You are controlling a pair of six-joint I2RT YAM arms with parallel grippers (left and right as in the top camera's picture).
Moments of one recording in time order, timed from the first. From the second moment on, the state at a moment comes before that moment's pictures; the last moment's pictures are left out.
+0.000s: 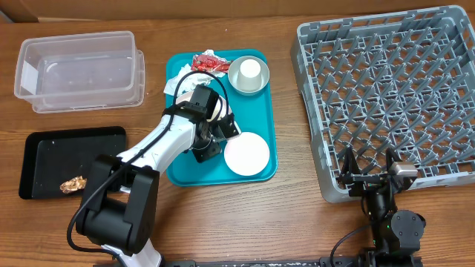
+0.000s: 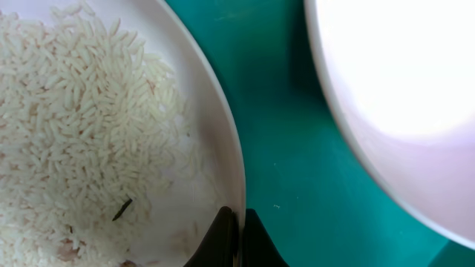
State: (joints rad) left arm -0.35 1.83 1.12 -0.70 0.05 0.74; right arm -0.02 0.01 0.02 -0.03 -0.07 0.18
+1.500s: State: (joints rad) left arm -0.44 1.83 1.65 -1.11 -0.22 0.37; right arm -0.02 0.01 0.02 -0.03 -0.07 0.18
